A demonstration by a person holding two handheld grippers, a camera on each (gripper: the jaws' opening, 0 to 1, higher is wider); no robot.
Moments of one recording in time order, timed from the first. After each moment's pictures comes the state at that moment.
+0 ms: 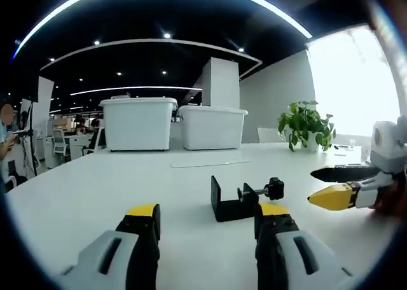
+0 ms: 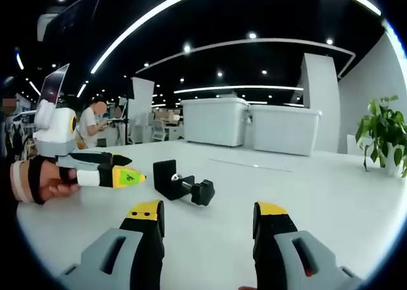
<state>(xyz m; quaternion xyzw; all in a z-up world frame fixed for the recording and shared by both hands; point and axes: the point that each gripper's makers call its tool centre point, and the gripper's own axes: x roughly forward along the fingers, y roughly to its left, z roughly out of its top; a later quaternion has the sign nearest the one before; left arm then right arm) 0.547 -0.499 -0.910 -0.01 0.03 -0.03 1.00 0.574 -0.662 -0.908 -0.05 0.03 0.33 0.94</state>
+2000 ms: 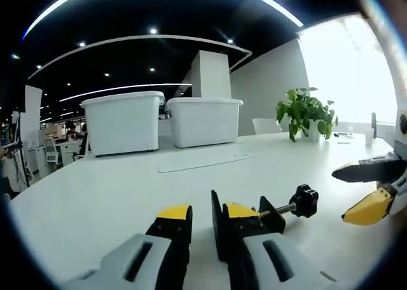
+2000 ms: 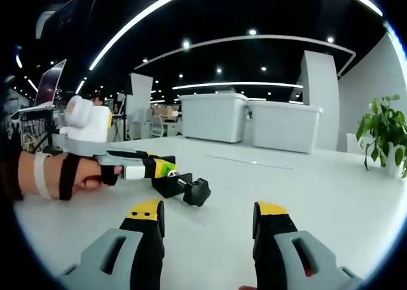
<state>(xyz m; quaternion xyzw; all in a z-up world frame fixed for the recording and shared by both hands) 0.611 -0.513 -0.919 0.02 0.05 -0.07 1.00 0.578 -0.657 -0.915 -0.06 0.04 0.32 0.94</state>
